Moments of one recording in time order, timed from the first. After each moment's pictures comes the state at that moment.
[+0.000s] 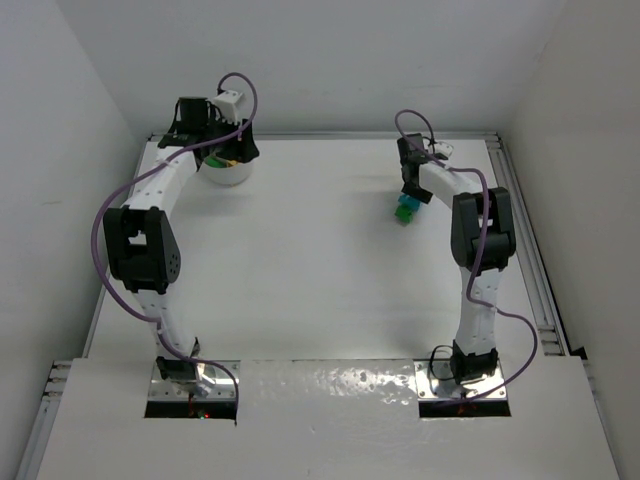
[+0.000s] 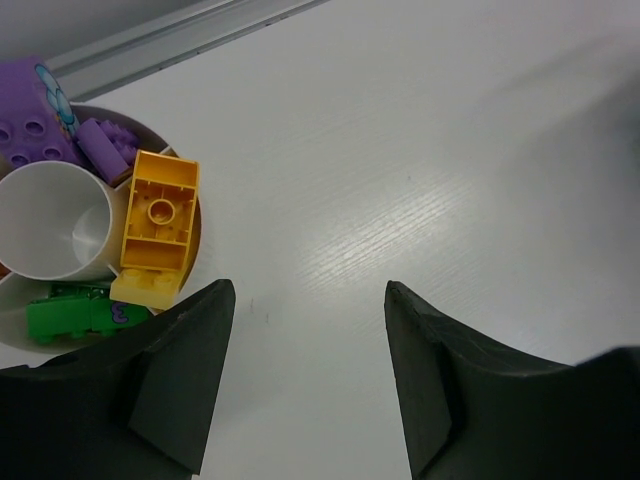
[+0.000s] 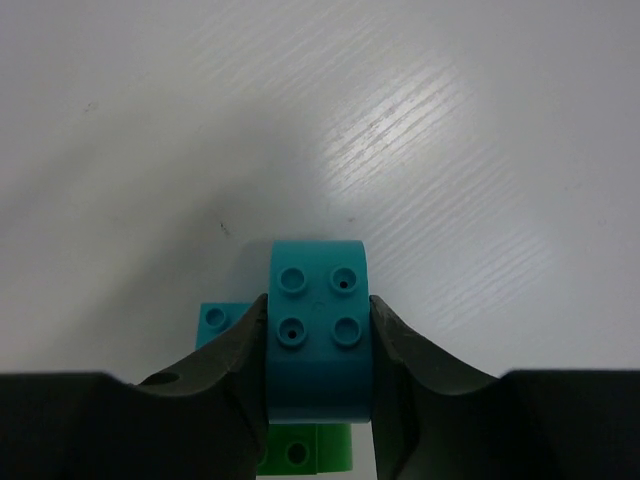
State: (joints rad) left arm -0.03 1.92 1.70 -0.41 0.45 0.13; right arm 0.18 2.17 1.61 -0.54 0.54 0.67
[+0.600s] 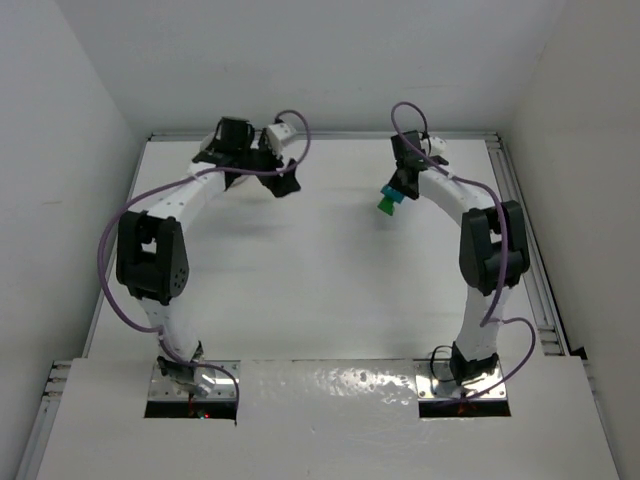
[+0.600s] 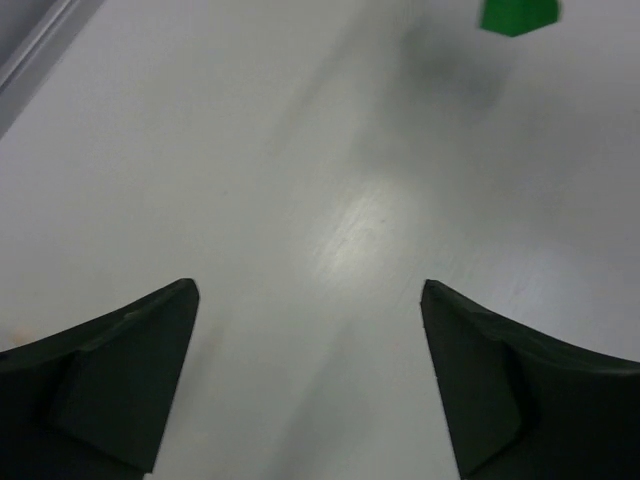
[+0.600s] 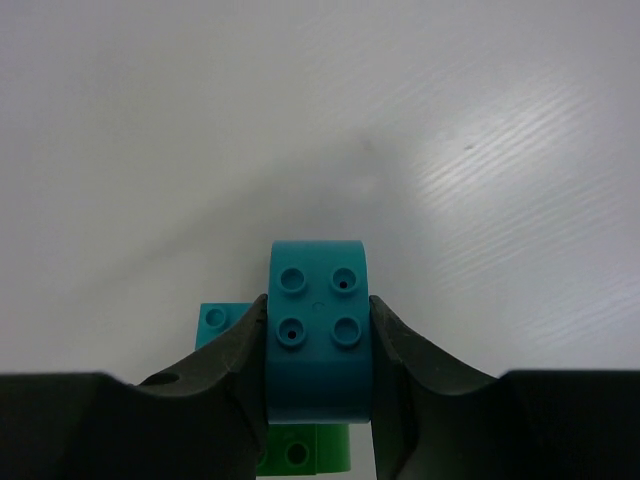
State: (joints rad) left arm -0.21 1.86 1.56 -0.39 0.66 0.44; right arm 0.24 1.98 1.48 -0.46 0.42 0.72
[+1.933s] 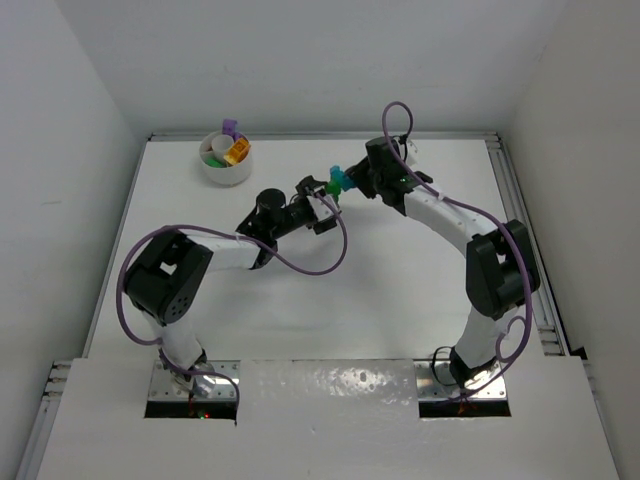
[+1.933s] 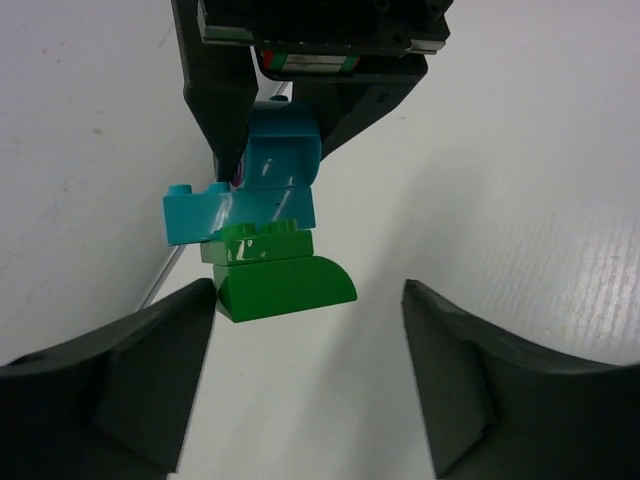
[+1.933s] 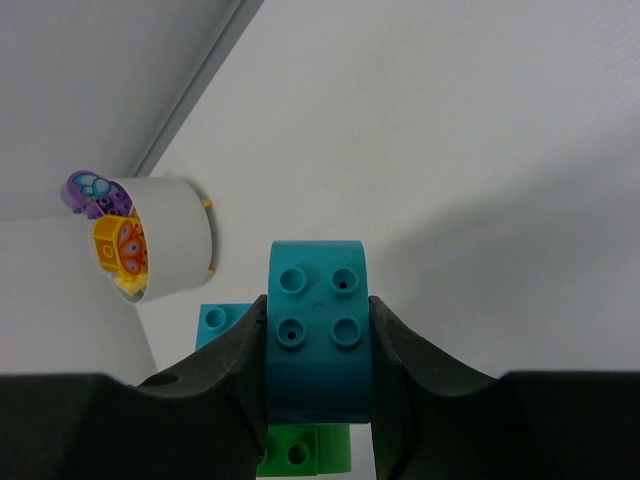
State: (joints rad) left arm -0.56 1.75 0.85 0.82 0.39 0.56; right arm 0.45 1.79 1.34 -0.18 0.22 1.14
